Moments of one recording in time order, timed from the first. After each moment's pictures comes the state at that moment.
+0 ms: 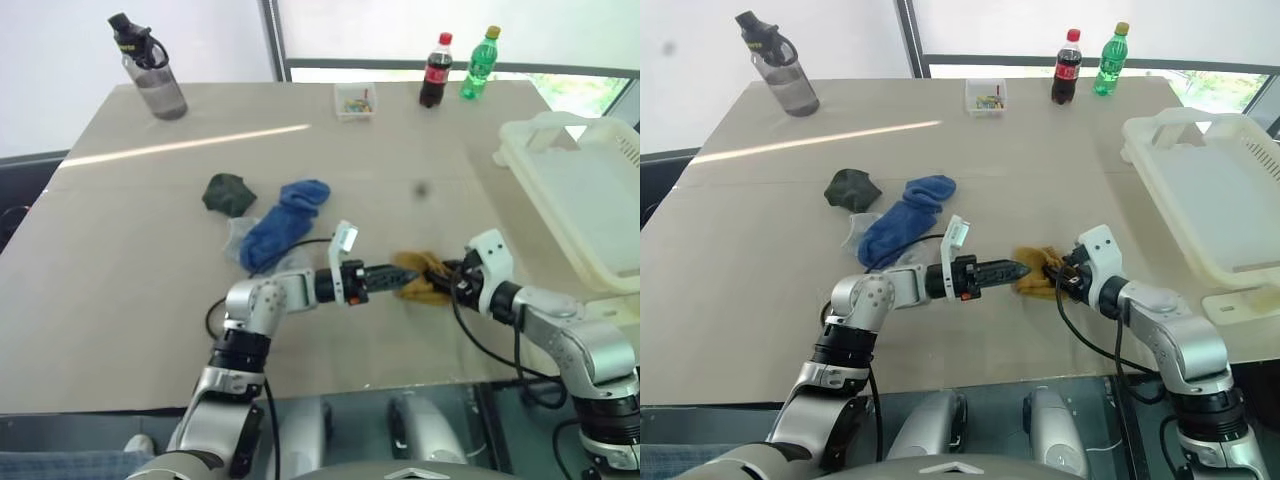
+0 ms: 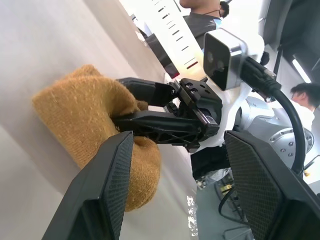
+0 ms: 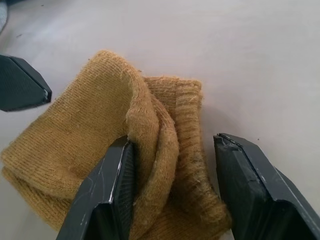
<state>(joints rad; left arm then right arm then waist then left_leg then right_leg) -0.51 0.20 -0.05 0.09 -0.73 1.03 -0.85 -0.18 -0.49 -0.01 -0.38 0.45 0.92 0.45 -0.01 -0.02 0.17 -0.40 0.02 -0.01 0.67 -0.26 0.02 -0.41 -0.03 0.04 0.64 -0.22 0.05</state>
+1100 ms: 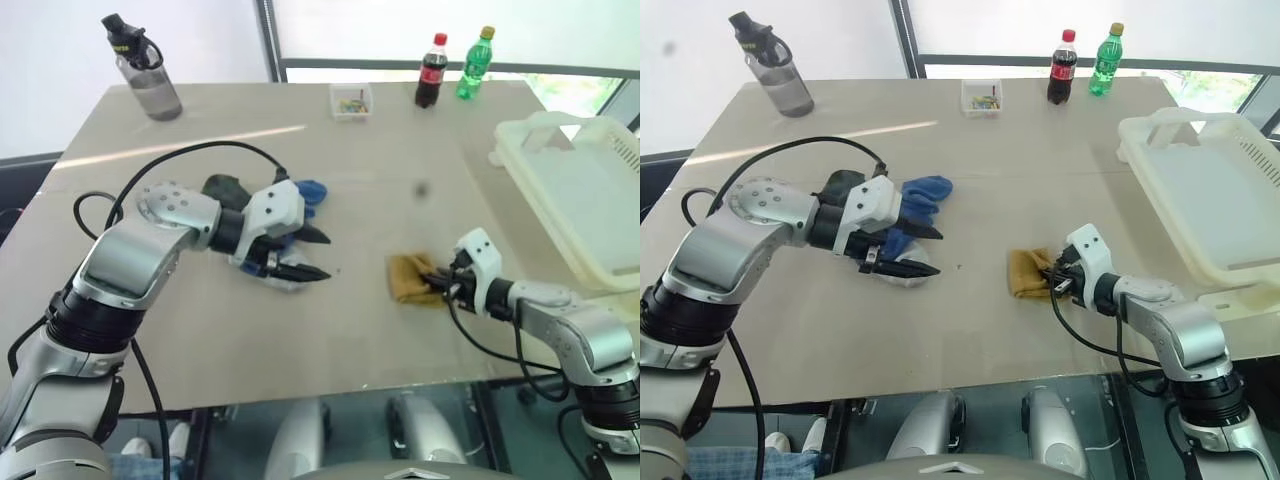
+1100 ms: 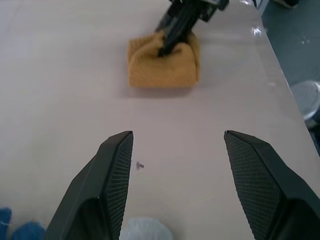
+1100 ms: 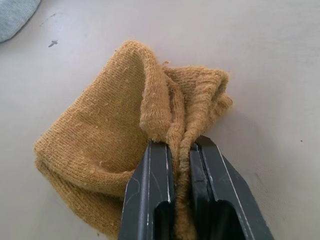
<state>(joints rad) -0.66 0.91 -0.23 -0.23 -0.39 0.59 -1.31 -0.23 -0.53 0.06 -0.35 0.46 0.97 0.54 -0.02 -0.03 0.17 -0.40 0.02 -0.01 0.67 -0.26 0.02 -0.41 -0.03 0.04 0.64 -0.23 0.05</state>
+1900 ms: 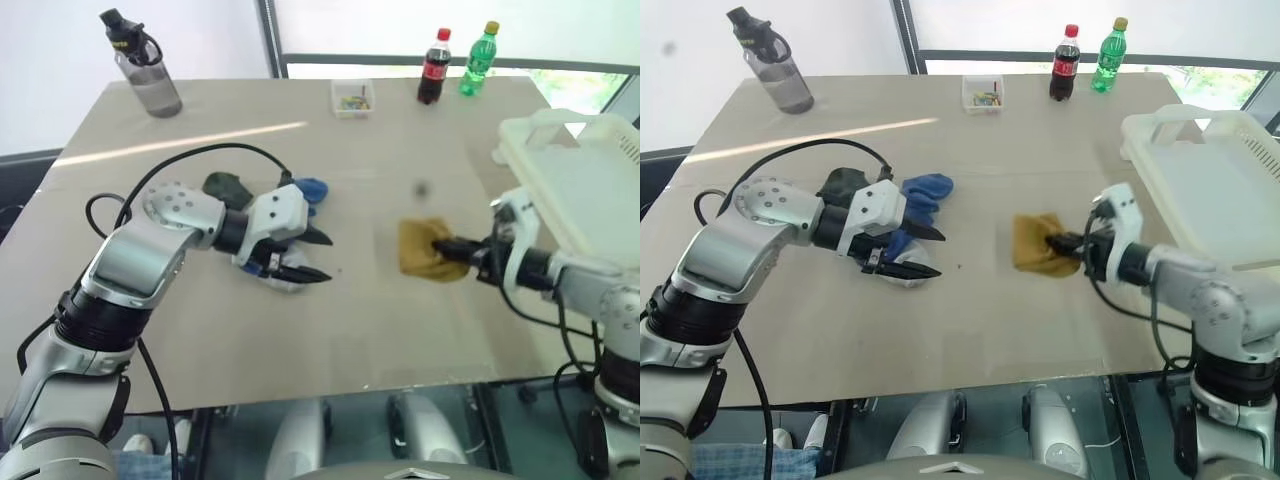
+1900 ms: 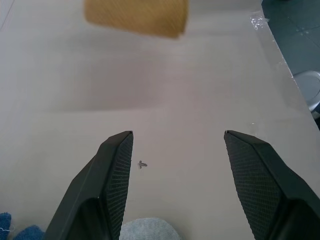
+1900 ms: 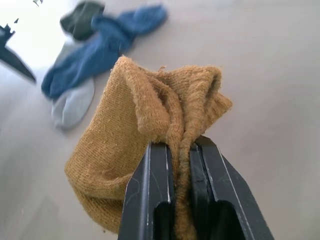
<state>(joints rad) -0.68 0.87 -0.24 -0.19 -0.34 0.53 -1.33 -0.49 -0.51 -0.39 -0.42 0.86 1.42 0.41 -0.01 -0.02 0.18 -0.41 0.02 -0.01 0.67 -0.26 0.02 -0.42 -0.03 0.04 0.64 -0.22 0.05</state>
